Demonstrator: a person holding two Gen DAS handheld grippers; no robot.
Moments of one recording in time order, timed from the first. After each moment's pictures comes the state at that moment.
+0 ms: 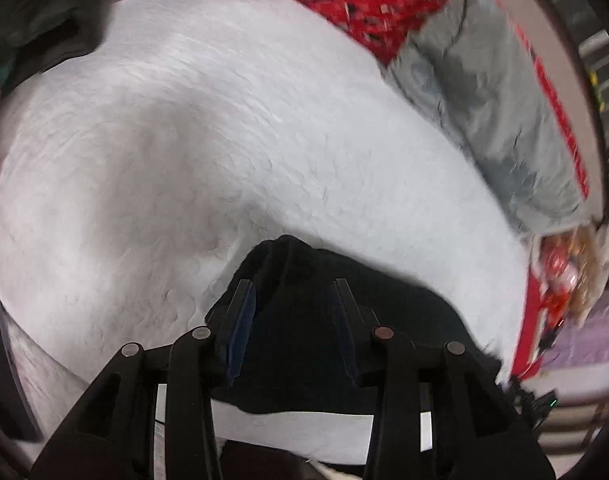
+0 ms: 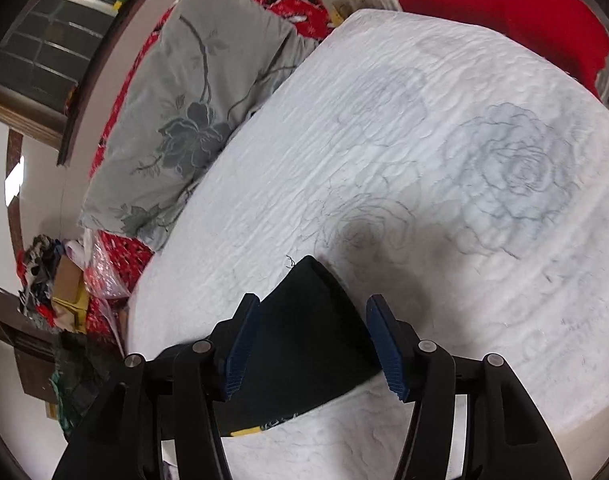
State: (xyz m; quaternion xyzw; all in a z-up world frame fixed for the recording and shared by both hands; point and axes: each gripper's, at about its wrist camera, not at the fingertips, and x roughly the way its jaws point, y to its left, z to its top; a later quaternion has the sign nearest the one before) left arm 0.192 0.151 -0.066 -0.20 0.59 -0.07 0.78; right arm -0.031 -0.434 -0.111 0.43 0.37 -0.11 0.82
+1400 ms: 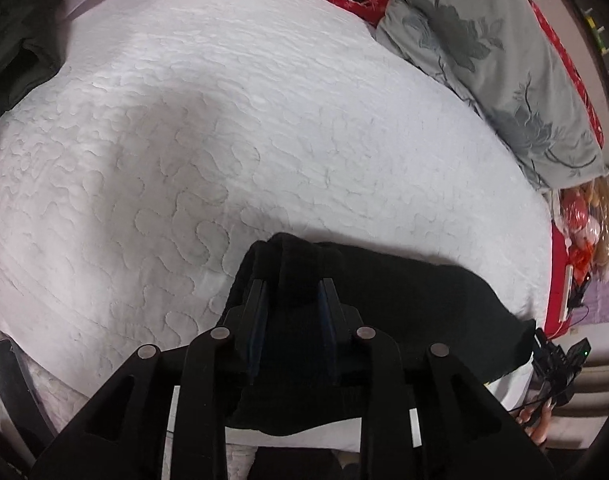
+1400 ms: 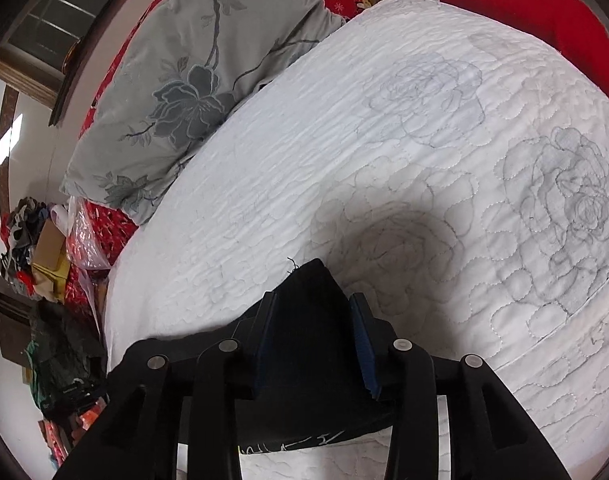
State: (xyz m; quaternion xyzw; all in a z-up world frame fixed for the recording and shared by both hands) left arm 0.205 0.132 -0.085 -0.13 0.61 -0.09 0.77; right arm 0.013 -0.429 -0.126 0.37 0.41 -0.09 0.83
